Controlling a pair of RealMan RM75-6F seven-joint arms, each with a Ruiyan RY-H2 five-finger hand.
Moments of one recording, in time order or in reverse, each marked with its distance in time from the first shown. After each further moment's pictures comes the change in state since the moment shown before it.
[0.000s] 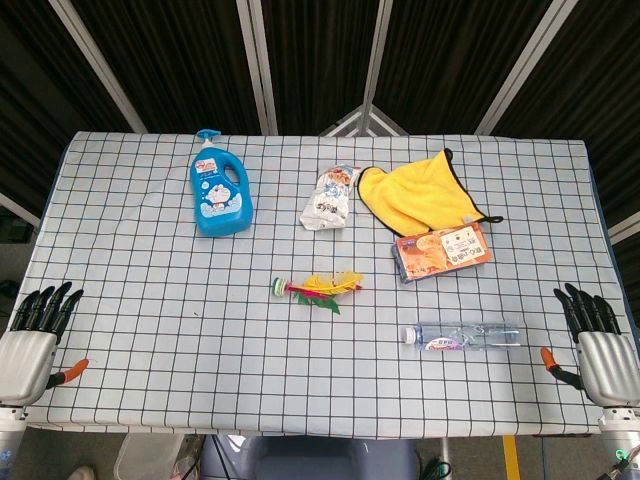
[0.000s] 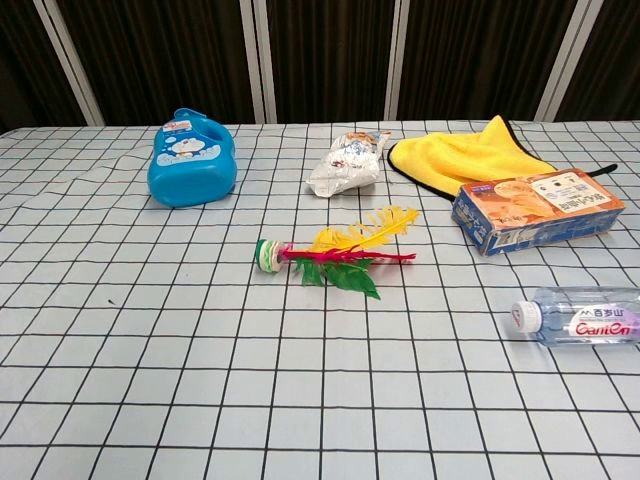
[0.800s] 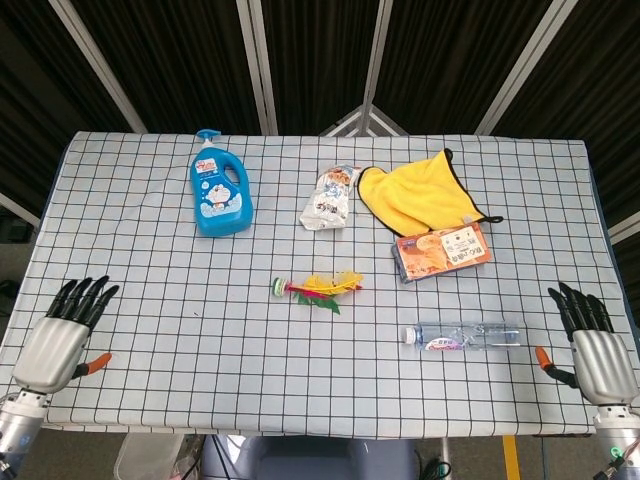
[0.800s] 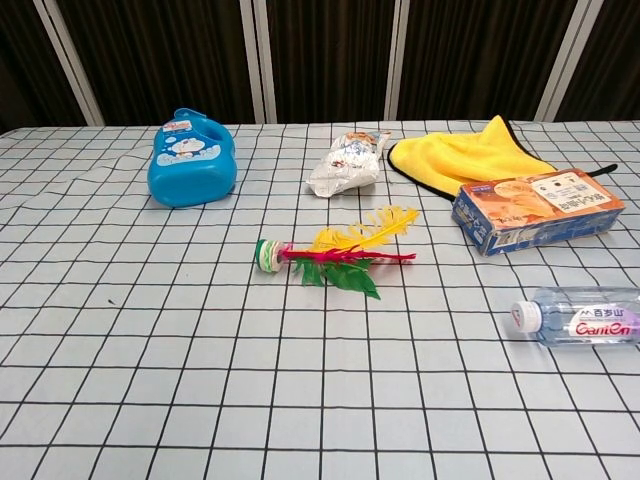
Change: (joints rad) left arm -0.103 0.024 -0.012 -0.025 0.080 -0.109 0.025; right arm 0.010 -0.007 0.002 -0.004 0.000 -0.014 0.012
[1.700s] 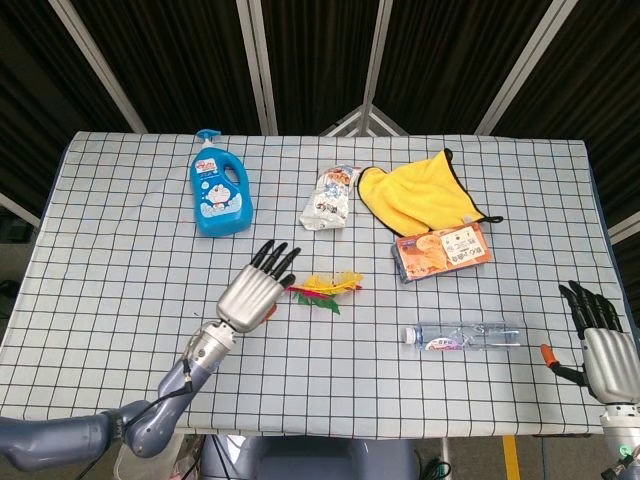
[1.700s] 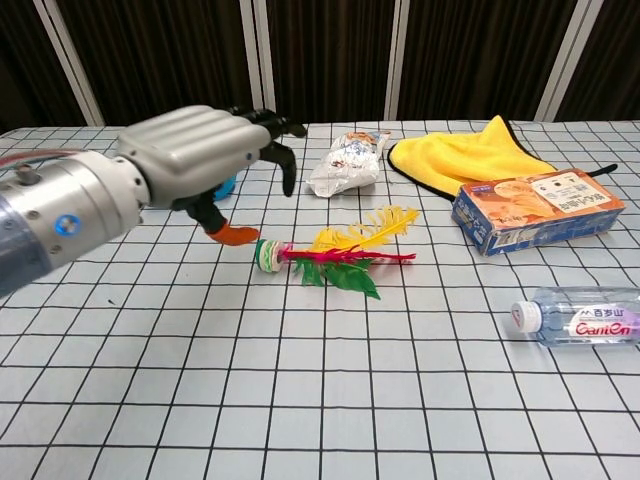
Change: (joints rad) left arm -0.515 -0.560 -0.269 0.059 -0.378 -0.410 0.596; right arm -0.005 0.021 0.013 -0.011 0.030 -0.005 0.091
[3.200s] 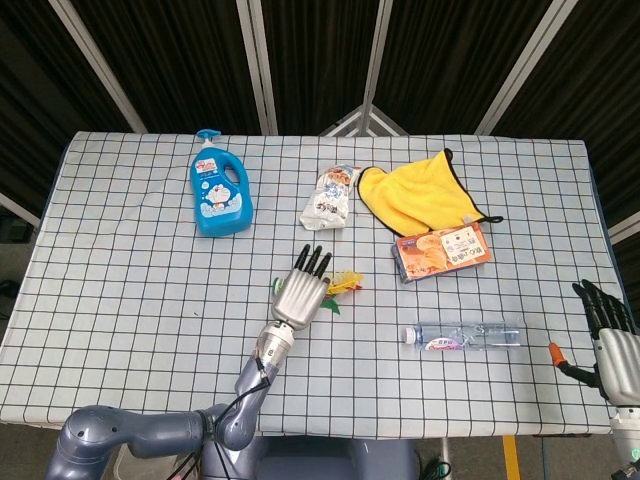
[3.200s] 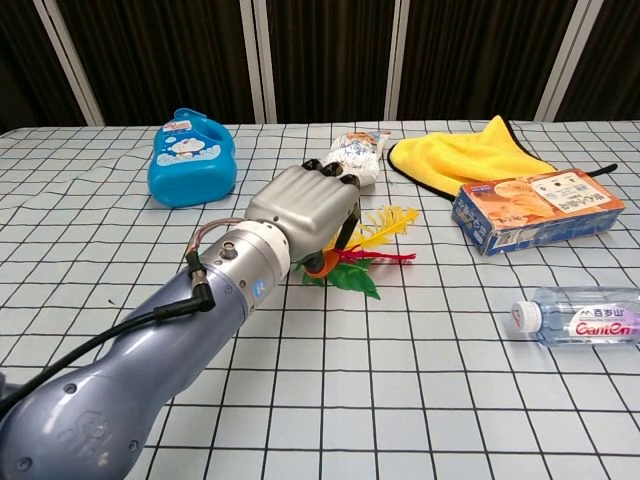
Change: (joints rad) left arm -0.206 -0.429 -0.041 0.447 -0.206 0.105 0.123; right arm -0.018 0.027 0.011 -0.022 0.013 0.015 0.074
